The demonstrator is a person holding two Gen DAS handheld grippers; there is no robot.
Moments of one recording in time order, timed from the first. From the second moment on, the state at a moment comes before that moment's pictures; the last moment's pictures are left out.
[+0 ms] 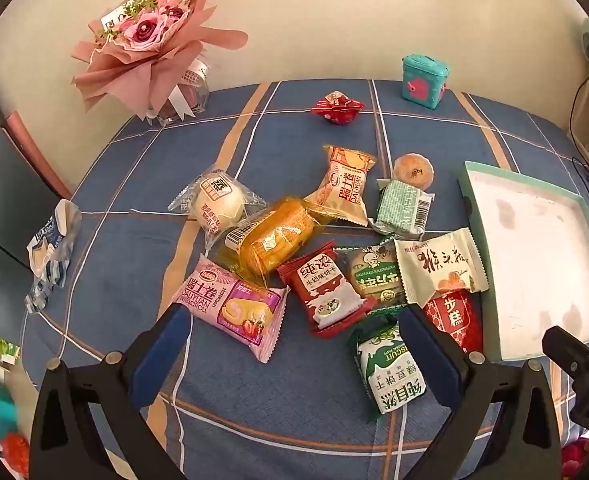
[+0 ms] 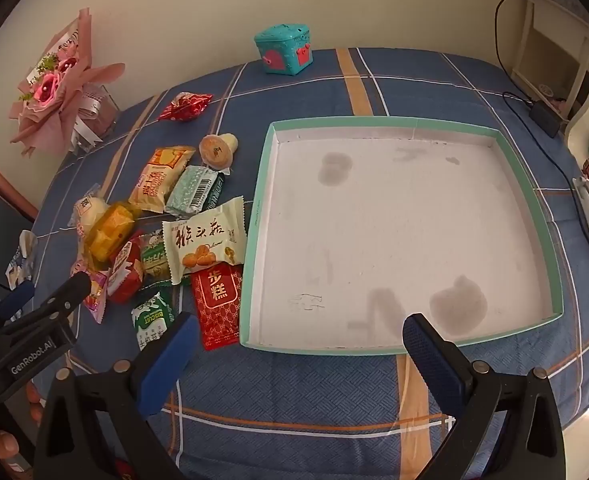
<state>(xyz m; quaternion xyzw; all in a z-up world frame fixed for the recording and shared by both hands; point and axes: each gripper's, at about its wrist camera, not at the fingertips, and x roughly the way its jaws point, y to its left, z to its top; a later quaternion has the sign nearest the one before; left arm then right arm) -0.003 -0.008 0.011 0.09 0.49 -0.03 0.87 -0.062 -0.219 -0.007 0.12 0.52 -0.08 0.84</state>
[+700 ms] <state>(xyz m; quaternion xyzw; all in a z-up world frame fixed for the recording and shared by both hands) -0.003 -0.018 0.021 0.08 0.51 -0.01 0.86 -0.059 -0.217 -0.012 0.11 0.53 -0.08 0.83</state>
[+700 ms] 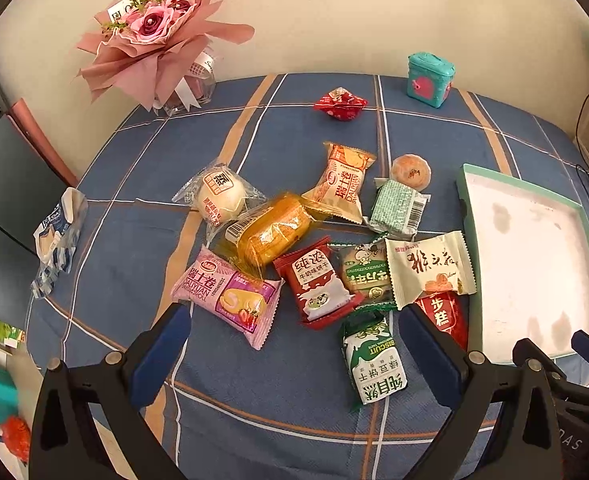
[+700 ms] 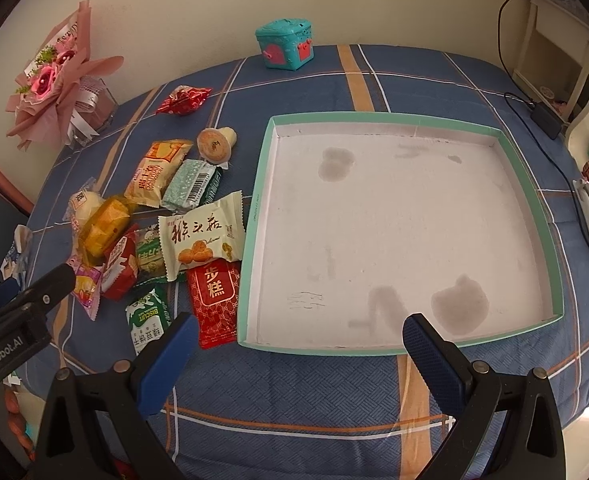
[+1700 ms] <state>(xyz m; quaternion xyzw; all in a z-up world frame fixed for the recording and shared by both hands) -0.001 -0.008 0.008 0.07 0.49 0.00 0.87 -0.044 -0.205 -0.018 0.06 0.54 -0.10 0.83</state>
